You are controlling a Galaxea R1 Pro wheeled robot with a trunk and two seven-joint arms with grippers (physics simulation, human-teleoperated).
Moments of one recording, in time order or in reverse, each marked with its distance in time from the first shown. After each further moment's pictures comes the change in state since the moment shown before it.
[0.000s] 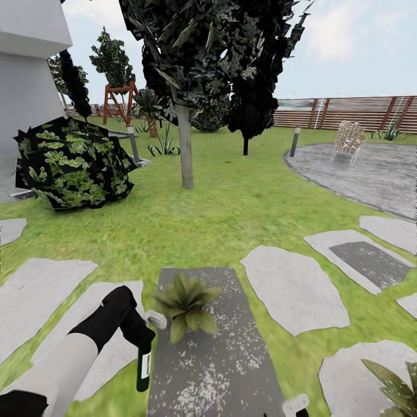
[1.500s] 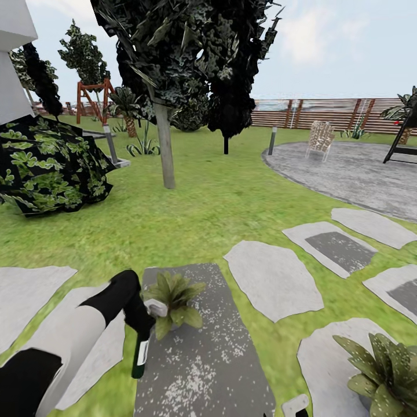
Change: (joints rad) left arm -0.167 -0.010 -0.108 0.172 -0.049 -0.001 -0.075; right arm 0.000 0.001 0.000 0.002 0.002 0.001 0.000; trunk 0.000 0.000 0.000
